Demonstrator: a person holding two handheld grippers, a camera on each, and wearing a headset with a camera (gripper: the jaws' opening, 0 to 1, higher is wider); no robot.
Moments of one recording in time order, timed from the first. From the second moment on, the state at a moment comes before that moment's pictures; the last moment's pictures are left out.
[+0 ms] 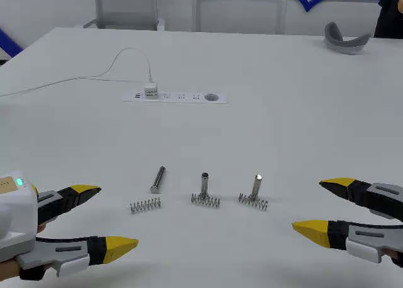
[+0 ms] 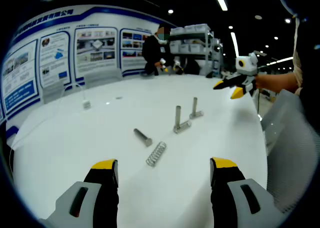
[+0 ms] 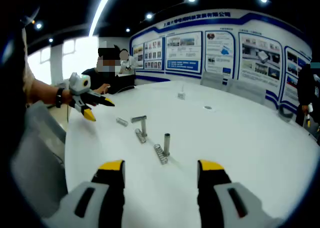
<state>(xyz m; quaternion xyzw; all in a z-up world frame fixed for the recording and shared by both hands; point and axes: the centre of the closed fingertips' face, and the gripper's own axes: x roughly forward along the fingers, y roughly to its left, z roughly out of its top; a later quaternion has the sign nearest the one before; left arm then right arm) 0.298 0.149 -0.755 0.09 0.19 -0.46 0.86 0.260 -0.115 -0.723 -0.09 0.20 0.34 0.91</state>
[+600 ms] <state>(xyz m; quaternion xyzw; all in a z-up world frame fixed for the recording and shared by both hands) 0.299 0.149 -0.756 0.09 0.19 -0.46 0.86 0.259 -0.118 -0.724 -0.09 0.20 0.34 0.92</state>
